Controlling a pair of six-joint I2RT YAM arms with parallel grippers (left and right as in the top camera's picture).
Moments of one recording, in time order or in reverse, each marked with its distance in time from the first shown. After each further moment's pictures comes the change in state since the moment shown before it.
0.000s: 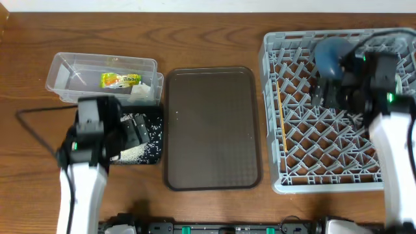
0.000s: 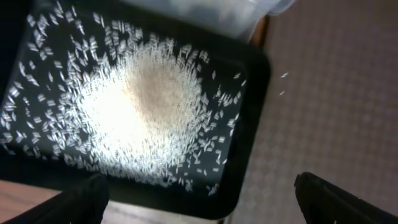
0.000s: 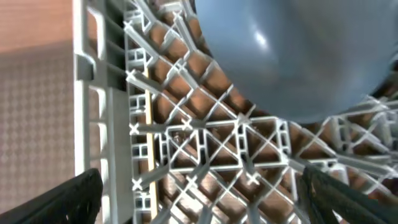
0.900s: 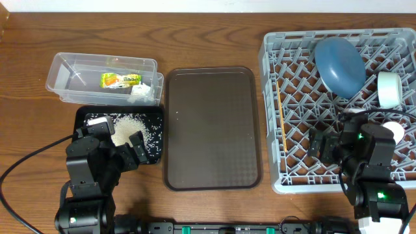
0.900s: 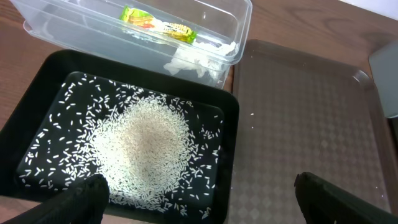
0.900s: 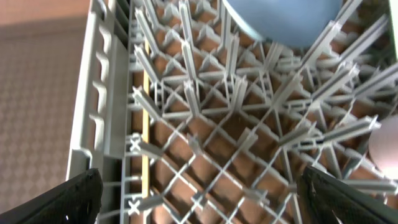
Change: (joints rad) left arm 0.000 -0.428 -0.157 0.077 0.000 0.016; right arm 0.043 -0.593 -0.438 0.005 0.082 0.002
